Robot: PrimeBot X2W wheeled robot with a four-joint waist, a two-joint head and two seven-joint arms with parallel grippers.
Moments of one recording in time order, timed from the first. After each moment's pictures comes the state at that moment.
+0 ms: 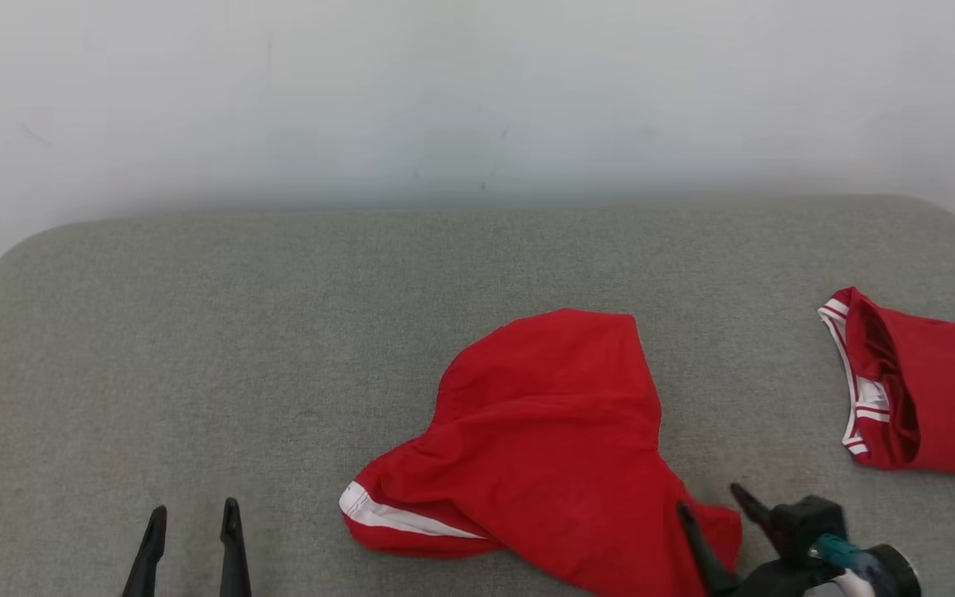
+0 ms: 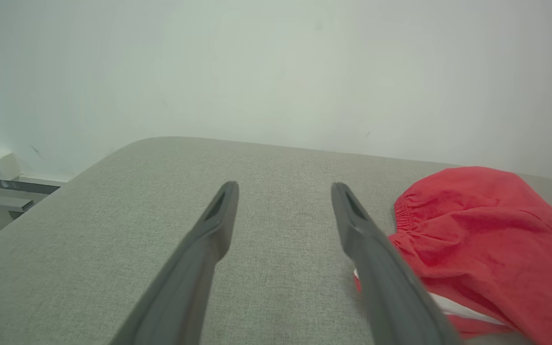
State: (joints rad) left arm 0.14 0.08 -0.01 0.01 -0.18 0.03 -0.26; right arm -0.09 -0.20 0.22 0.35 0.21 0.13 -0.02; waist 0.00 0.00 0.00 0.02
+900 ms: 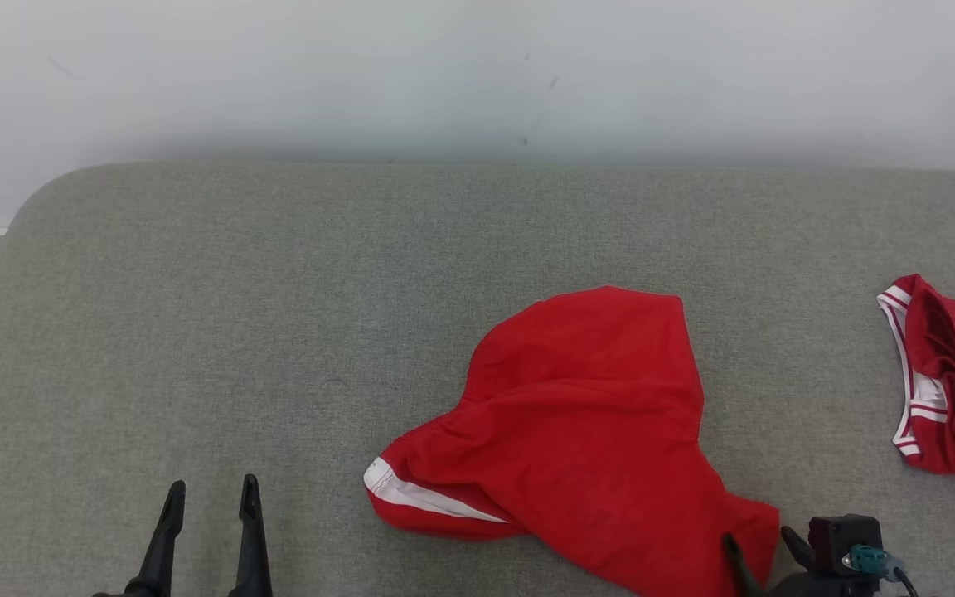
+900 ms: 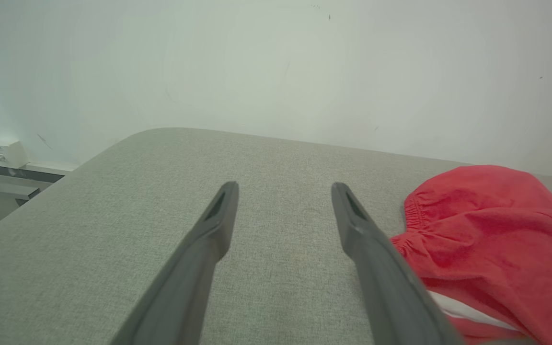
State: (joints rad) left arm 0.10 0.05 -0.02 -0.01 -0.16 0.01 -0.26; right arm 0.01 -0.07 -0.01 0.25 0.07 0.13 0.24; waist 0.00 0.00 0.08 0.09
